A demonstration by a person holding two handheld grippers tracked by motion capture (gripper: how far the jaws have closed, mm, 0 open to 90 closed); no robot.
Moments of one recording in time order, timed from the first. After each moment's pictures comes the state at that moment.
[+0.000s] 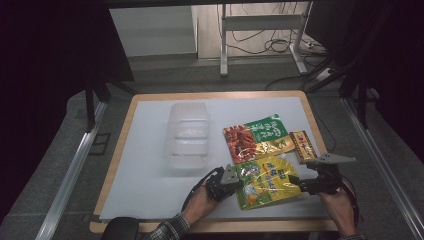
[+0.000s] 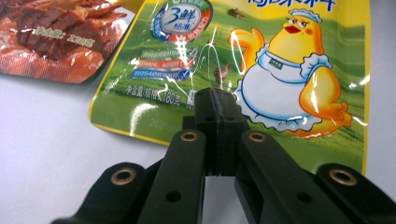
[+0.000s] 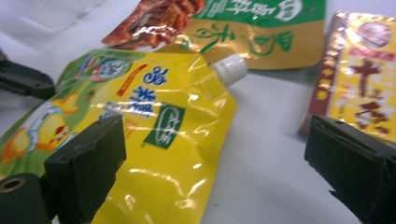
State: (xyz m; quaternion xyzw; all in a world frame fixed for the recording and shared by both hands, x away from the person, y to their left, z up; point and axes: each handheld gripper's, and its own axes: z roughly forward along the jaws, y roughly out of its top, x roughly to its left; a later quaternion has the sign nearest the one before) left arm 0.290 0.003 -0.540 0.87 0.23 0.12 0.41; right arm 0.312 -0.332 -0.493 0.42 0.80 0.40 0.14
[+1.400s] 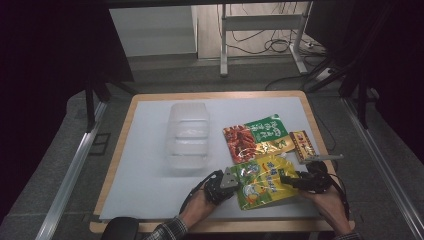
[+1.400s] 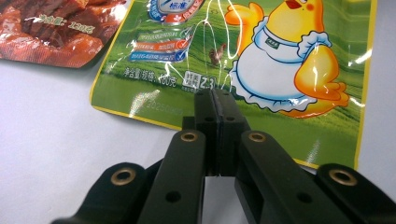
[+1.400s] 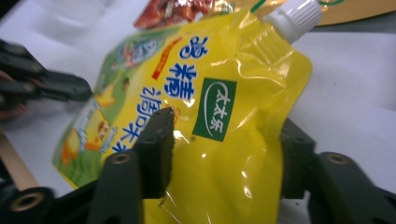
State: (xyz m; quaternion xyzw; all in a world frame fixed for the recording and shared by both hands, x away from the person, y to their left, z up) left arm 0.281 0.006 -0.540 0.88 0.23 0.13 0.39; right arm 0.317 -0.310 -0.502 0.47 0.79 0.40 0.03
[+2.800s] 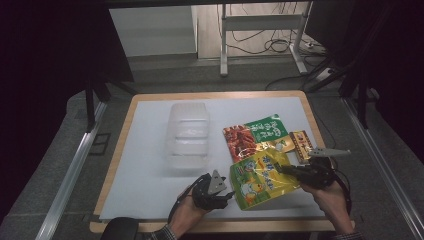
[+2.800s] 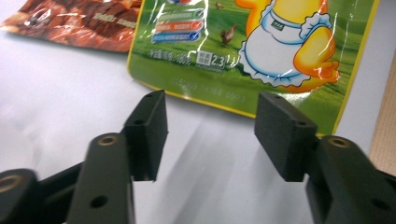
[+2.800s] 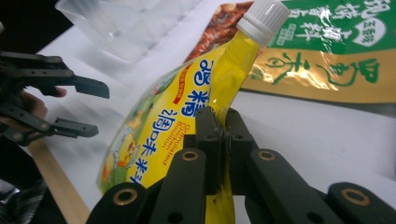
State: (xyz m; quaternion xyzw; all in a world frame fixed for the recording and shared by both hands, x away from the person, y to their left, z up) left arm 0.256 0.037 -0.525 0.86 0.27 0.16 0.40; right arm 0.306 -0.298 -0.458 0.42 0.79 0.45 0.06
